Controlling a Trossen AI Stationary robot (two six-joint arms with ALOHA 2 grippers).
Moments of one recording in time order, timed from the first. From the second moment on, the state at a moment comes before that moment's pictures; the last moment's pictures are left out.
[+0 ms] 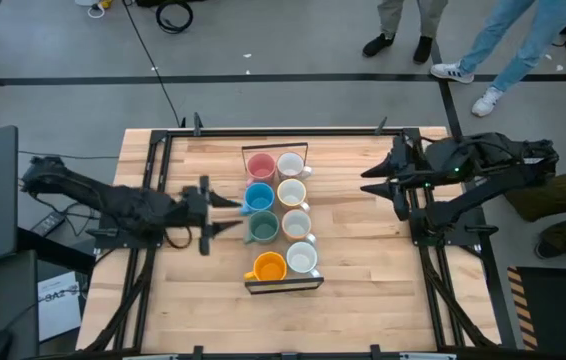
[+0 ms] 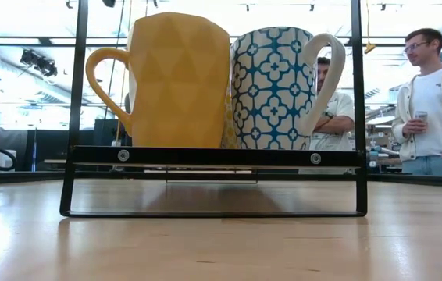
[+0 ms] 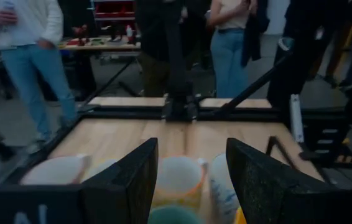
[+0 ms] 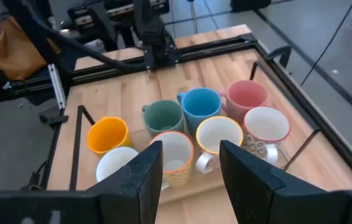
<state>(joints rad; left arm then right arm) -0.35 0.92 0.73 0.08 -0.44 -0.05 0.24 1.00 1.42 -0.94 0.29 0.30</state>
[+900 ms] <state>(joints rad) -0.32 0.05 0.21 -0.07 -0.52 -0.01 0.26 0.60 1.06 -0.79 0.35 0.24</state>
